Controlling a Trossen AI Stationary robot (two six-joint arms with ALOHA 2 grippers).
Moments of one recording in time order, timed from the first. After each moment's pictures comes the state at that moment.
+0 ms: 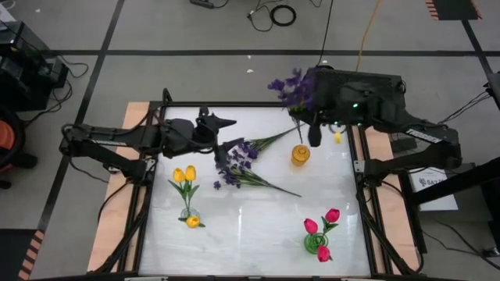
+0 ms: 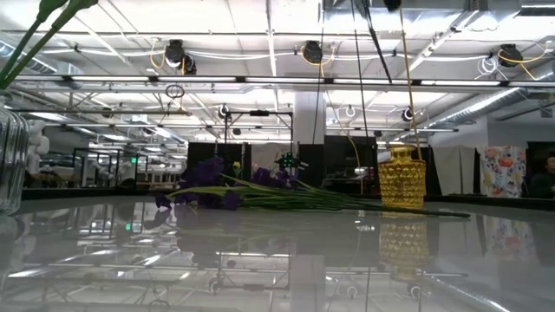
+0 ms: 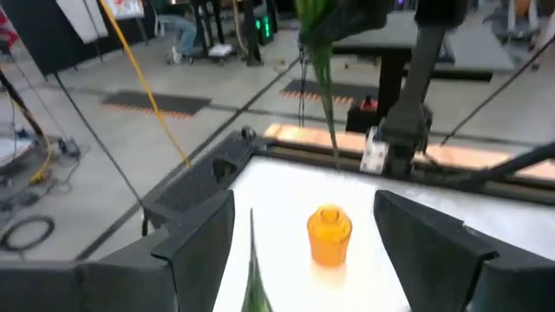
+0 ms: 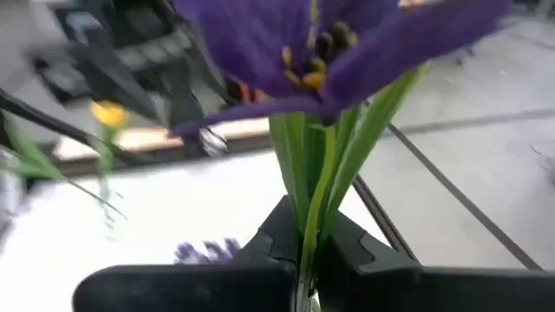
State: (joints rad) left arm -0.06 1.24 1.23 -0.22 -0.43 -0.03; right arm -0.26 1.11 1.33 -0.52 0.00 0.01
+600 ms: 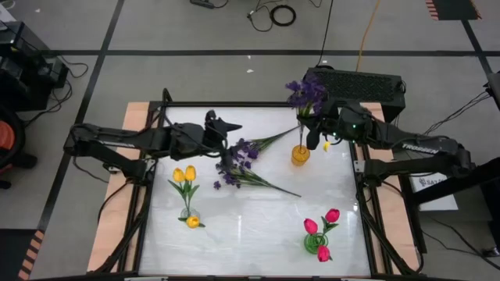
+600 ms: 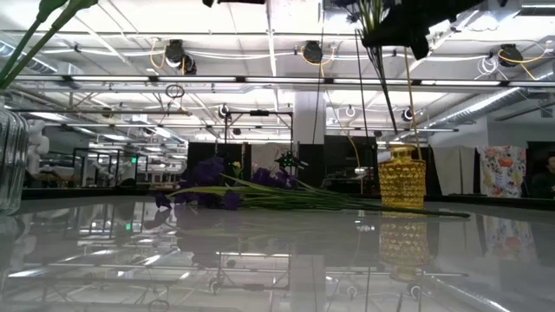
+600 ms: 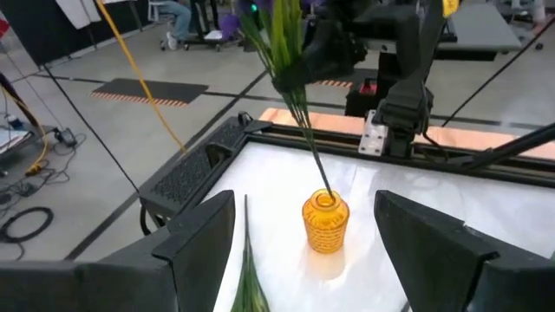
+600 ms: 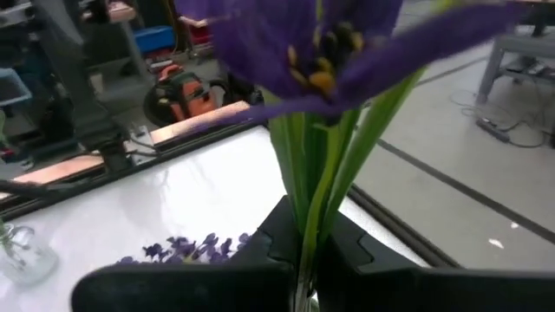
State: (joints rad) left arm -0.07 1.30 1.23 -0.21 -0.42 -0.04; right arm -0.27 0.90 0.84 -0.19 0.23 0.22
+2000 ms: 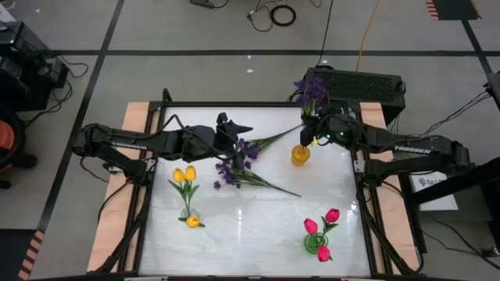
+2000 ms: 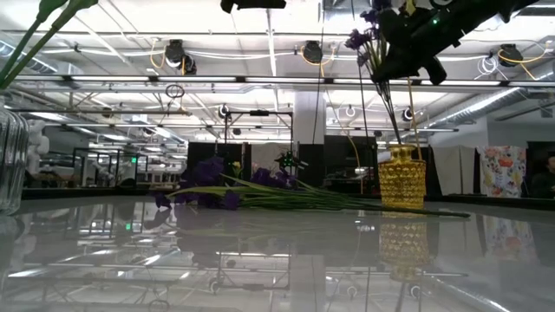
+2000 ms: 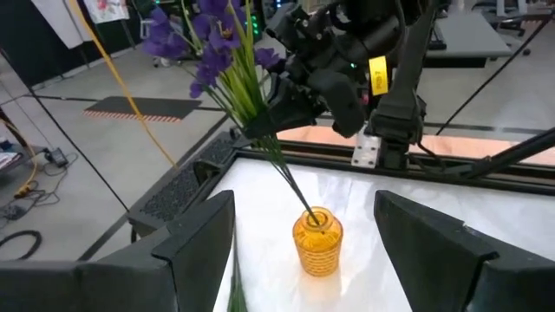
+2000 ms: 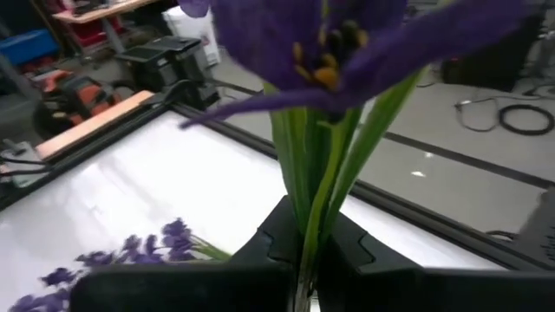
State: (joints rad) left arm -0.06 1.40 1.23 -0.06 -0.39 0.02; right arm -0.24 0.93 0.73 -0.20 0.51 0.43
